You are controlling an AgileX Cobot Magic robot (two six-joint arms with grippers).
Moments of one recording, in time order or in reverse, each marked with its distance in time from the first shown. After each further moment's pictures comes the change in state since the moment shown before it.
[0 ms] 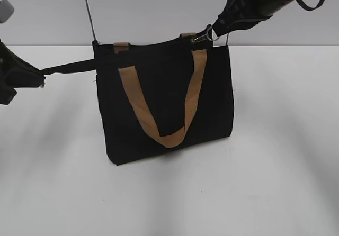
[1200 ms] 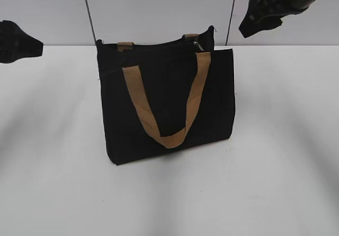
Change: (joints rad) left arm 0.025 0.000 -0.002 -0.190 -0.204 -0.317; right arm -0.039 -0.050 0.000 -0.169 0.071 0.146
